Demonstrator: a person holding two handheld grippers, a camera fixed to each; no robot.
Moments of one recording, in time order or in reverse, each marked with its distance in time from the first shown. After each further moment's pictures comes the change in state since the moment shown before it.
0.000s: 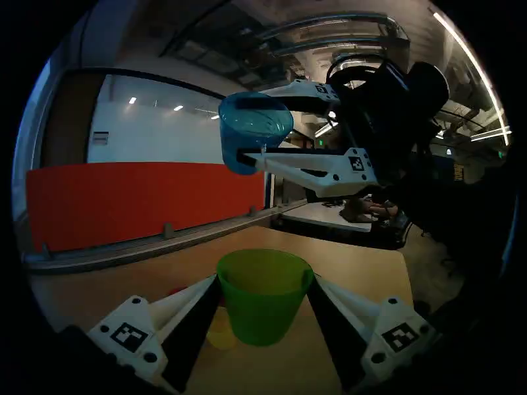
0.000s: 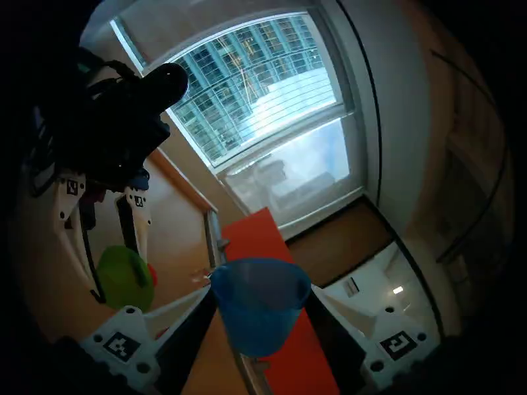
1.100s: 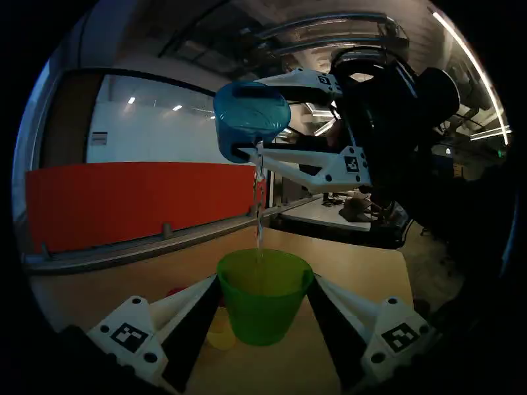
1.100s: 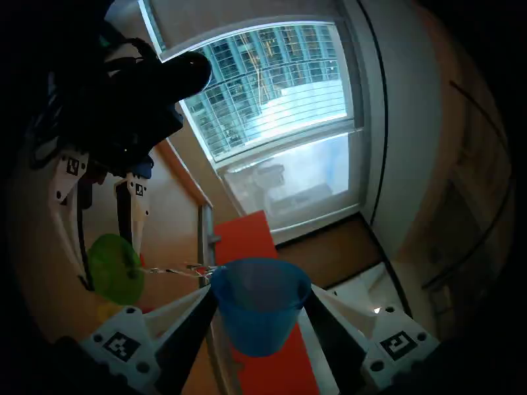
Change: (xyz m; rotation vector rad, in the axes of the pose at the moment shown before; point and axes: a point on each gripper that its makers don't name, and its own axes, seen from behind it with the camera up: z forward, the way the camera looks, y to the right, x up) left arm -0.001 0.001 0.002 -0.004 -0.002 0.003; right arm 0.004 0.011 0.008 -0.027 0.004 -0.150
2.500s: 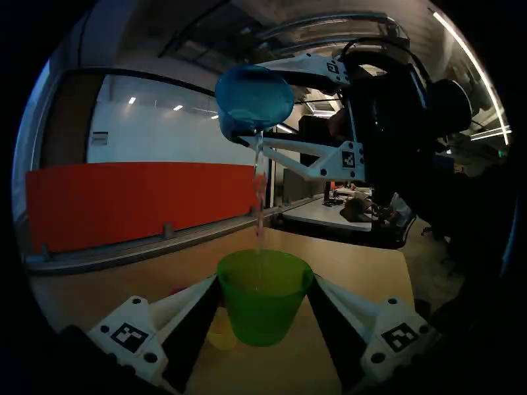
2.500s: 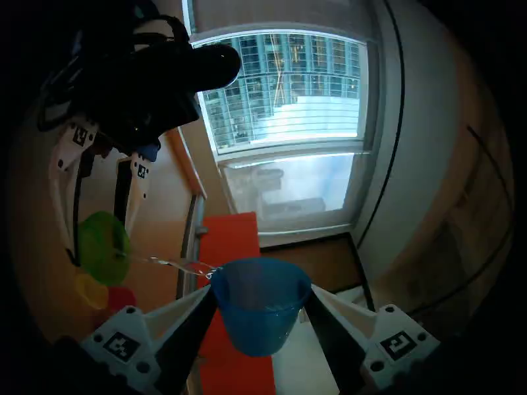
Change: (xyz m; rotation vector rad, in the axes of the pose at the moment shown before) left arm 0.001 -0.004 0.000 0.004 -0.001 0.000; right arm 0.006 0.018 0.006 -0.037 0.003 -0.208
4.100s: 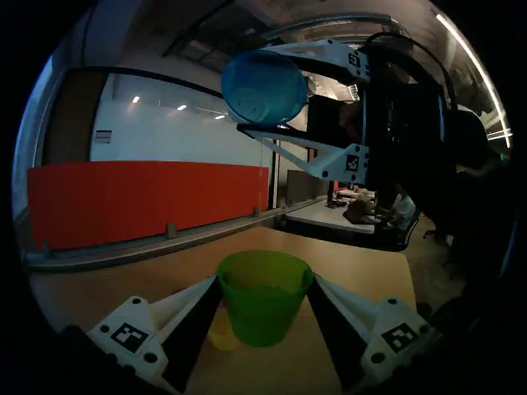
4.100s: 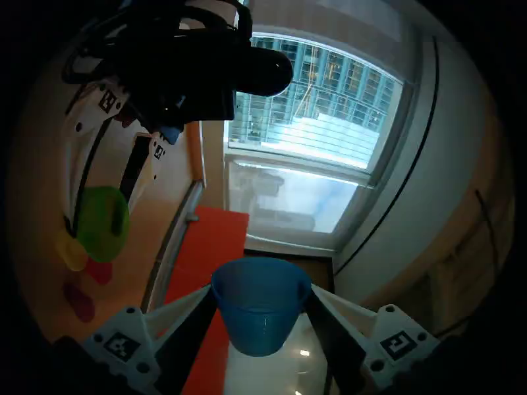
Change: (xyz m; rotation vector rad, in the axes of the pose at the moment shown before) left arm 0.000 -0.007 0.002 0.015 0.006 -0.012; right arm 0.021 0.004 0.006 -0.033 0.011 -0.271
